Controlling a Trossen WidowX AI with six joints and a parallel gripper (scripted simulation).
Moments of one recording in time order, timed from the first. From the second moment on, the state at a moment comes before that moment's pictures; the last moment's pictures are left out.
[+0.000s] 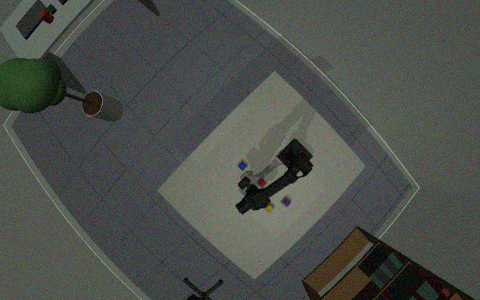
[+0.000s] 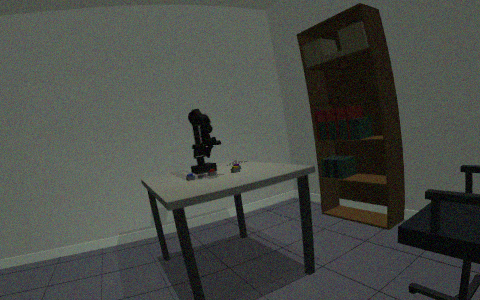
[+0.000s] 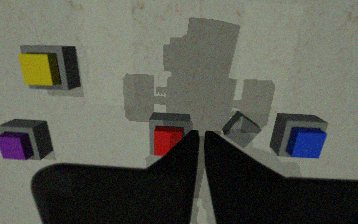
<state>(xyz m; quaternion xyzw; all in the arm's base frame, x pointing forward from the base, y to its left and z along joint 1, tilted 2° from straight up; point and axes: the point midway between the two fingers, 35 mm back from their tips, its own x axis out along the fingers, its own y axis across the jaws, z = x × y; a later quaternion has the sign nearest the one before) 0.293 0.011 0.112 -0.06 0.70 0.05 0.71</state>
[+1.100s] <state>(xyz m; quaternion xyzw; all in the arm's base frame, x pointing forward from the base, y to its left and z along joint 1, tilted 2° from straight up) 0.182 0.224 0.044 -0.06 0.70 0.06 0.71</state>
